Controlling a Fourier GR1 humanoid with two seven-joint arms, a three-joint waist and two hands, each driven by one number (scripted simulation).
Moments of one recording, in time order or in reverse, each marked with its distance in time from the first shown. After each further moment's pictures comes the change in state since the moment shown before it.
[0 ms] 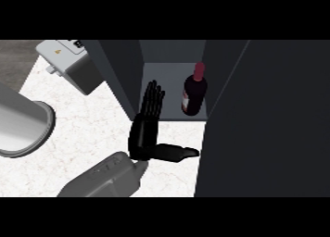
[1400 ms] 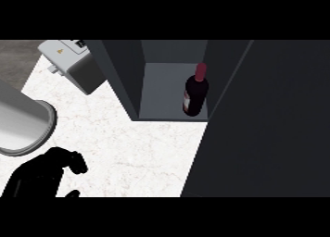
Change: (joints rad) left arm 0.580 0.682 0.191 -0.745 -0.080 -0.266 0.067; right arm 0.070 -0.009 0.382 -0.023 -0.083 0.167 0.095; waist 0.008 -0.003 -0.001
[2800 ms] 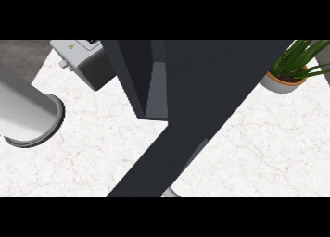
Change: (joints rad) left arm 0.421 0.308 0.386 0.167 0.178 -0.518 -0.159; right arm -0.544 -0.074 0.407 0.144 0.240 -0.752 0.059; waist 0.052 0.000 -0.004
